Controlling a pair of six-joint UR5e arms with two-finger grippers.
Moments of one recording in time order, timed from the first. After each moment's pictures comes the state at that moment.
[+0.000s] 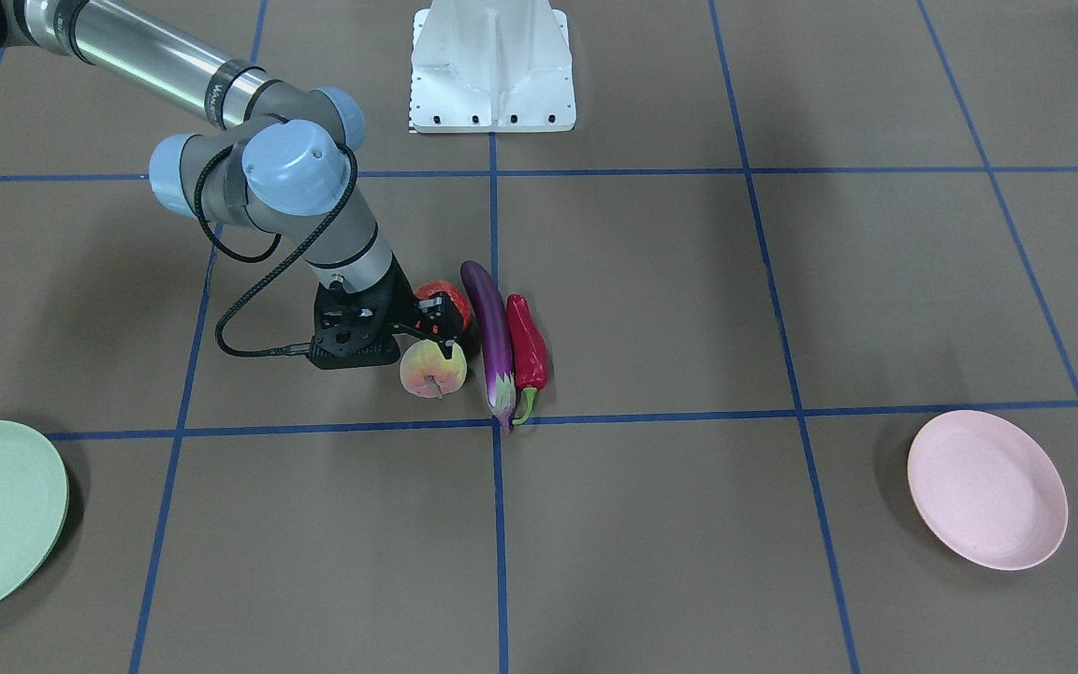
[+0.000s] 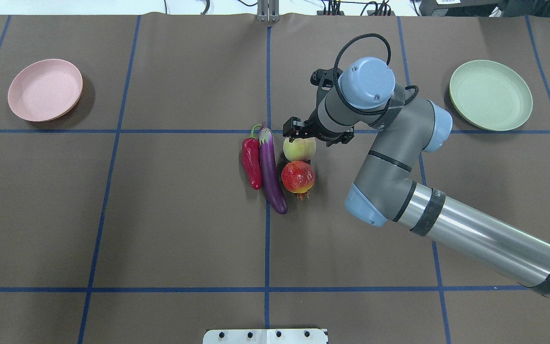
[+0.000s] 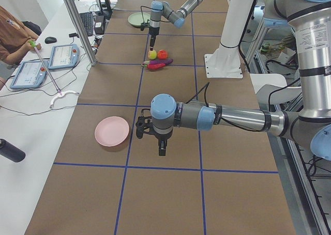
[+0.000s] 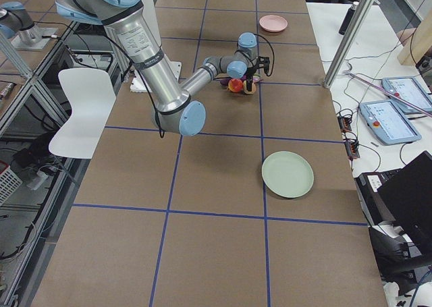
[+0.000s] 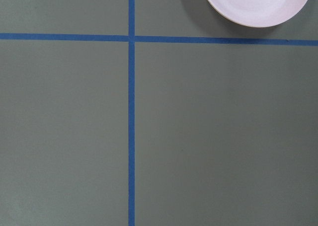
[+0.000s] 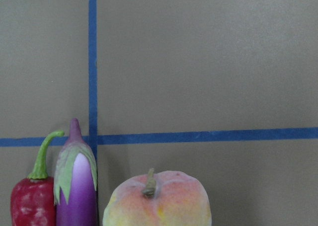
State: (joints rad) left arm -1.52 -1.35 -1.91 -1.58 -2.44 -0.12; right arm 0.65 -0.90 1.47 -1.22 1.94 1.23
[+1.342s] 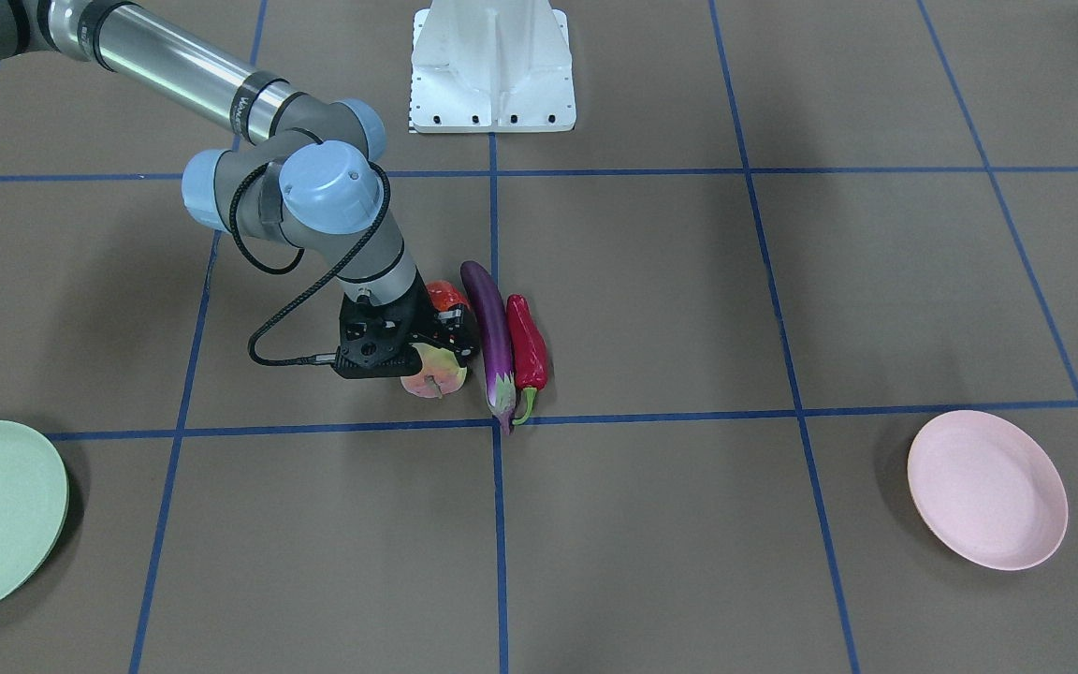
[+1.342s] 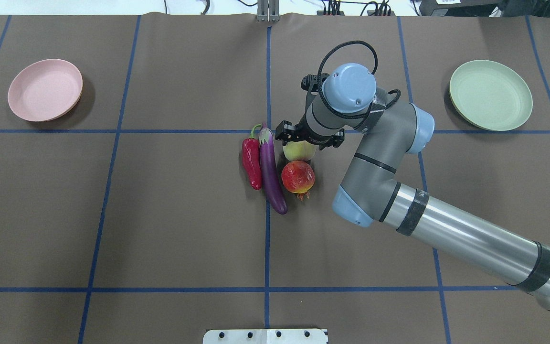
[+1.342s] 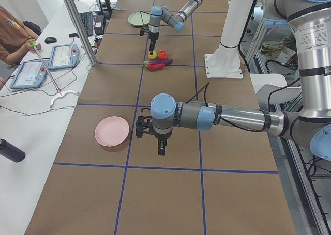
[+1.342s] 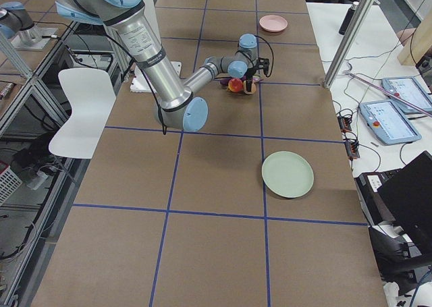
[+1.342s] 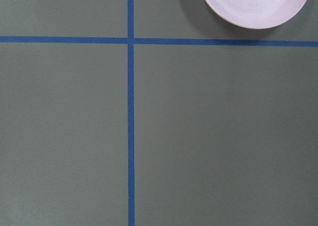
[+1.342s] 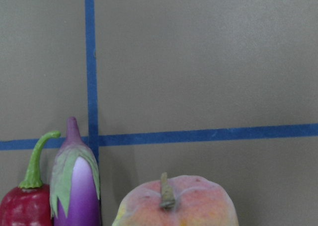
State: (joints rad) left arm -1.52 -1.35 -1.91 -1.59 -2.44 -0.12; right arm 0.63 -0.86 1.40 -1.22 1.93 1.25
